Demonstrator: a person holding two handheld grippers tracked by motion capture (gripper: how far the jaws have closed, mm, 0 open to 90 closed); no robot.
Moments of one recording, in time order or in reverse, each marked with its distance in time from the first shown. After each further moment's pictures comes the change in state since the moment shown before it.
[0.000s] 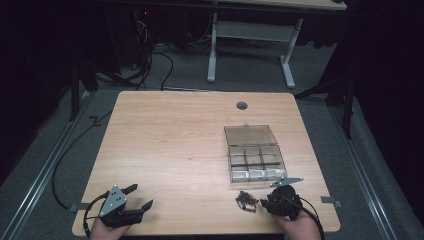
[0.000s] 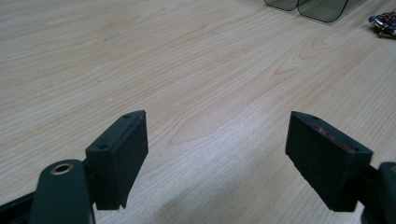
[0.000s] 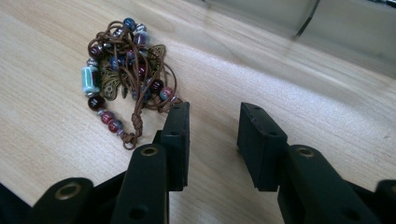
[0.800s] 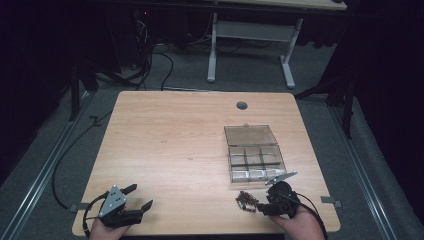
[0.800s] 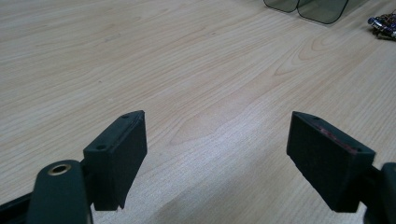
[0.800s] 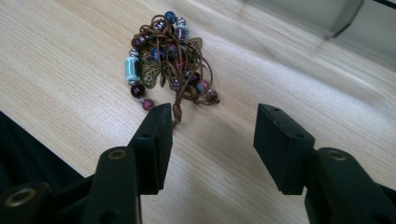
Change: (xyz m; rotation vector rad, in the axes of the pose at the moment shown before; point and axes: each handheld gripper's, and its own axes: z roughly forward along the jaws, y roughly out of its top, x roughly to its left) left arm 0.000 0.000 -0.001 -0.003 0.000 -0.001; right arm 0.013 0.018 -0.012 0.112 0.051 -0.044
